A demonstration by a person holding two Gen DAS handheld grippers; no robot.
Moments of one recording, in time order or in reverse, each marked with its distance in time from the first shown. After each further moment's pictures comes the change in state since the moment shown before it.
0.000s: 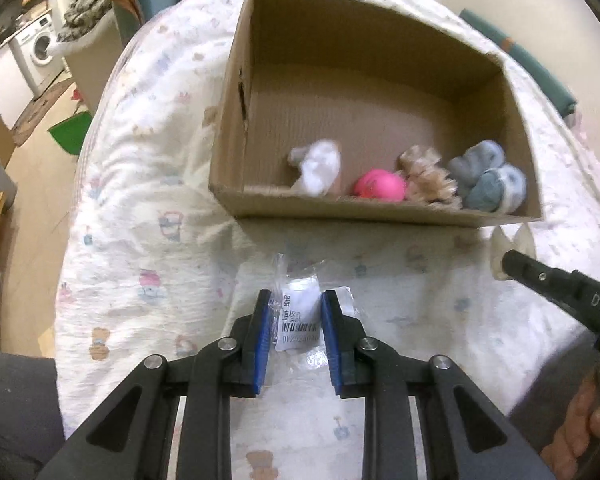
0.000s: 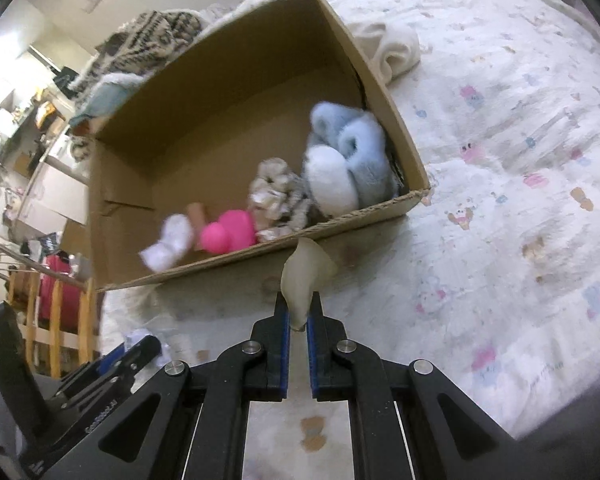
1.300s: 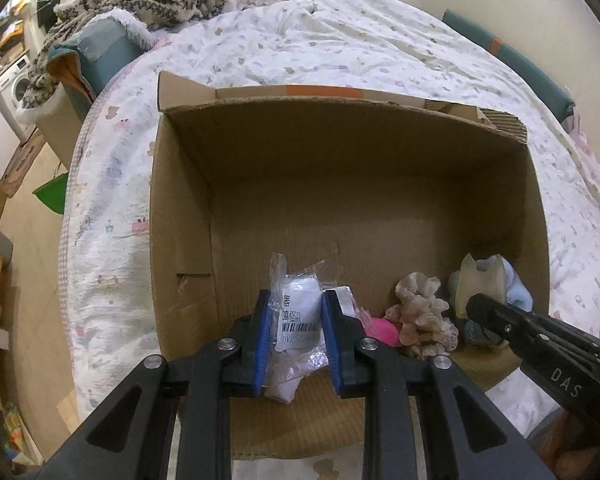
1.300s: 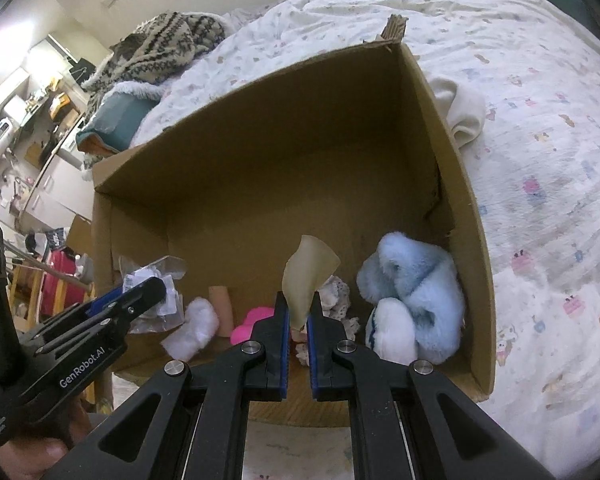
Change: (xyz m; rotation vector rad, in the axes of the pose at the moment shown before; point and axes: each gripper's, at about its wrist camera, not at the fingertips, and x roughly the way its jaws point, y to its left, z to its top) left arm 0.032 -0.012 0.123 0.093 -0.042 0.028; right arm 0.040 0.029 0.078 -0.077 0.000 0.002
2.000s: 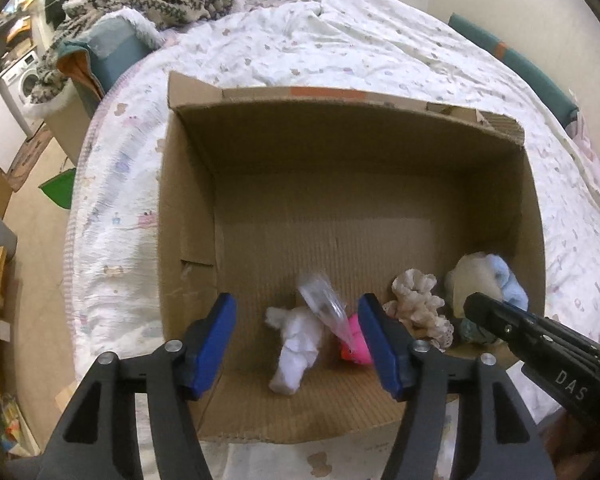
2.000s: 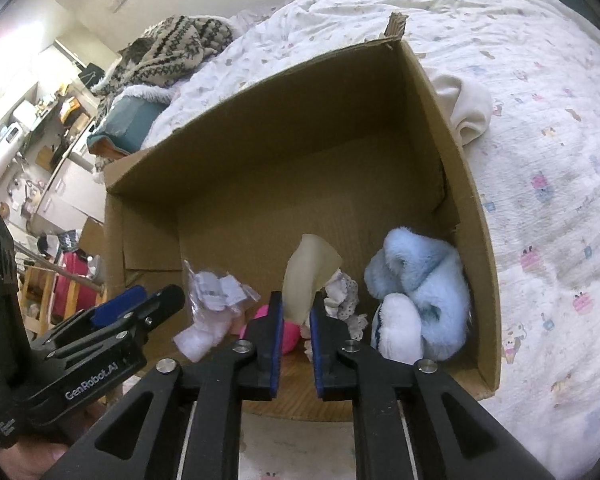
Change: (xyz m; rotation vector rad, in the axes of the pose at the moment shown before) left arm -0.012 -0.004 -0.004 -0.021 -0.016 0.015; right arm -0.012 -0.008 -0.006 0.001 -0.017 0.056
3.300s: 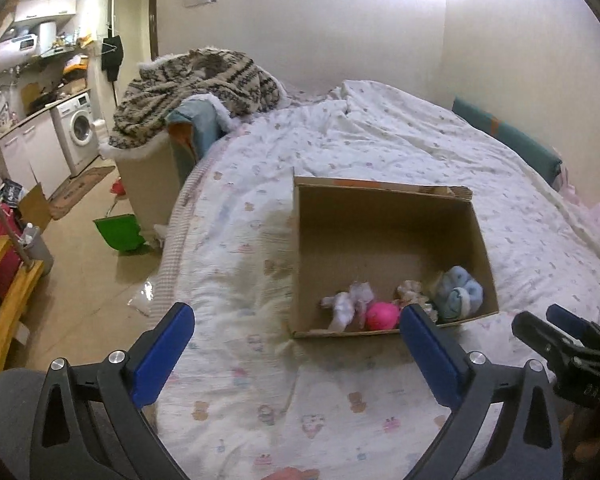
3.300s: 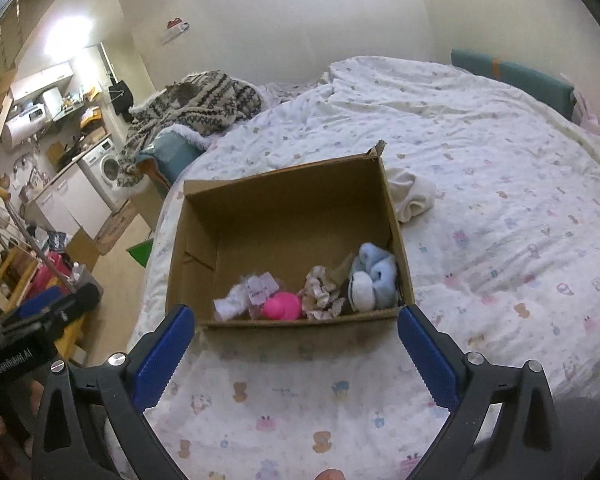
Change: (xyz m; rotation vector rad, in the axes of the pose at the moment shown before) left arm -0.163 0.049 -0.101 -0.055 -0.351 0.076; right arm -0.126 0.047 -0.094 -0.196 -0.305 -0.117
